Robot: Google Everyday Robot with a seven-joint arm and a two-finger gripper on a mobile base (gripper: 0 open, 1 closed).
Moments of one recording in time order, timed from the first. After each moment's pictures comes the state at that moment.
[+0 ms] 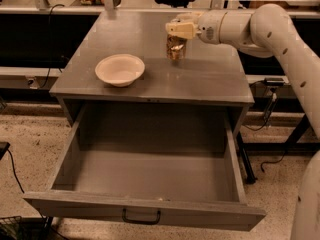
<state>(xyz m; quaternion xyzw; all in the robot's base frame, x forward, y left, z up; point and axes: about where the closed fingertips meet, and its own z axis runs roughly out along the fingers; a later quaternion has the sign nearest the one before) 0.783 -0.070 0.947 -0.36 0.66 0.30 0.59</state>
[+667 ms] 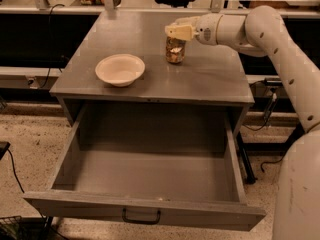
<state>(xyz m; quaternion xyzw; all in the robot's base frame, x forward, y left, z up) 0.807 -0.069 0.924 -0.35 0.68 0.31 0.57</state>
